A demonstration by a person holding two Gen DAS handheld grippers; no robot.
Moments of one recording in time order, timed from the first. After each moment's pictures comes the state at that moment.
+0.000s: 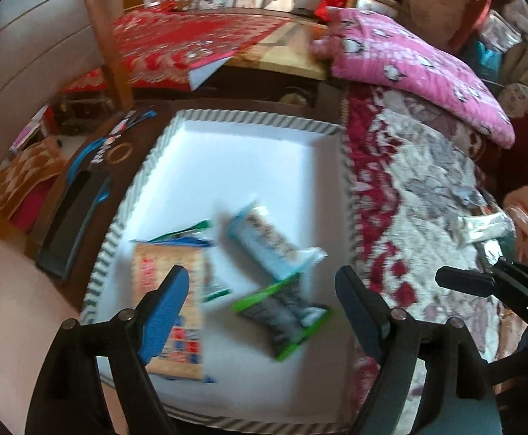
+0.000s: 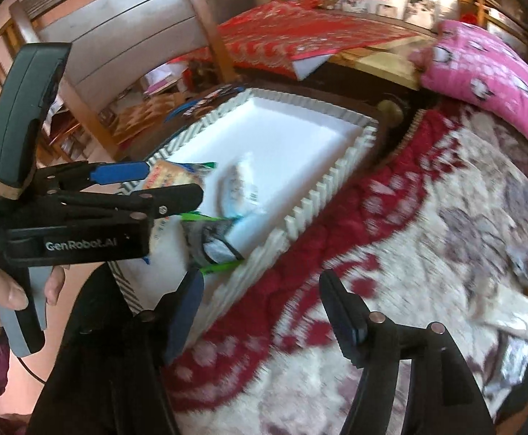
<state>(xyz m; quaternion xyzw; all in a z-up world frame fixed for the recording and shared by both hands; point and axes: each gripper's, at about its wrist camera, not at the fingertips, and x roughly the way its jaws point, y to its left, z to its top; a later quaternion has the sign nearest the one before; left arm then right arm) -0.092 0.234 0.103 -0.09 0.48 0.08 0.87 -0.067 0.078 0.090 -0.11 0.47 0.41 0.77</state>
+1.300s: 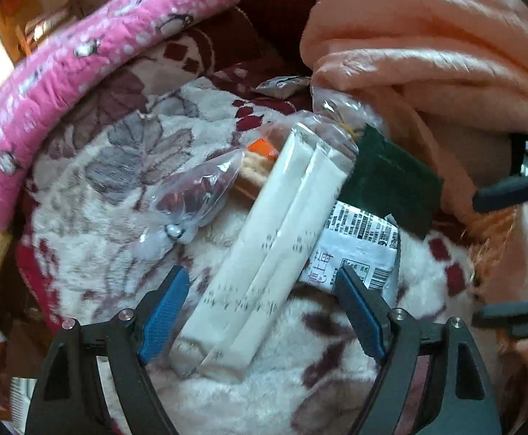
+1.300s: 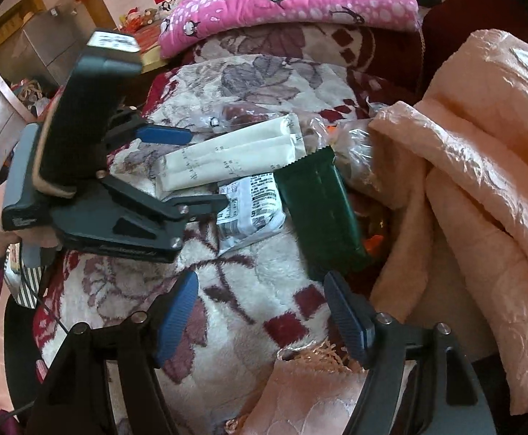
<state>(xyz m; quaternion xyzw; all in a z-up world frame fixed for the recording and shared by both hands) 0.064 -0.090 0.031 0.23 0.47 -0.31 0.79 -0.021 -0.201 0.059 0.02 0.53 0.16 0.83</state>
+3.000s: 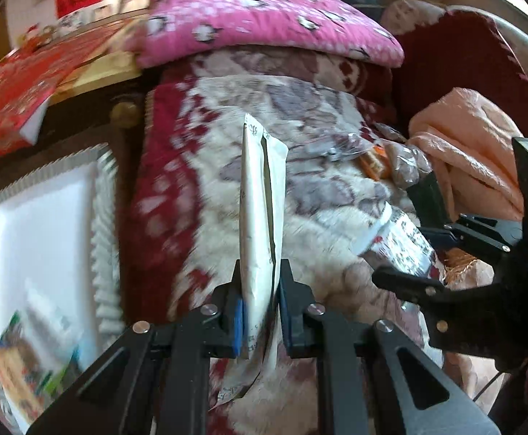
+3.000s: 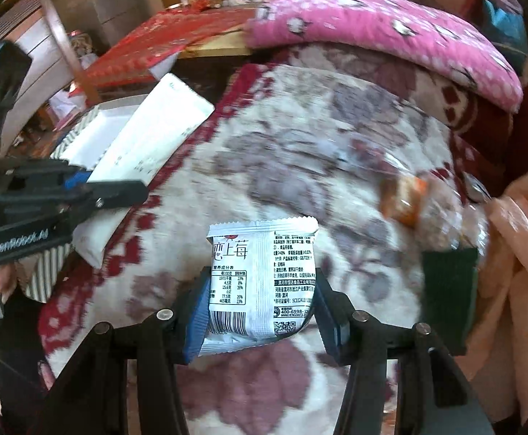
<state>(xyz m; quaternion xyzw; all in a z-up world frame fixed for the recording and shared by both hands) -0.022 0.084 0.085 -0.01 0.50 -0.13 0.86 -0.017 -0.085 0.064 -0.08 0.50 0.26 0.83</state>
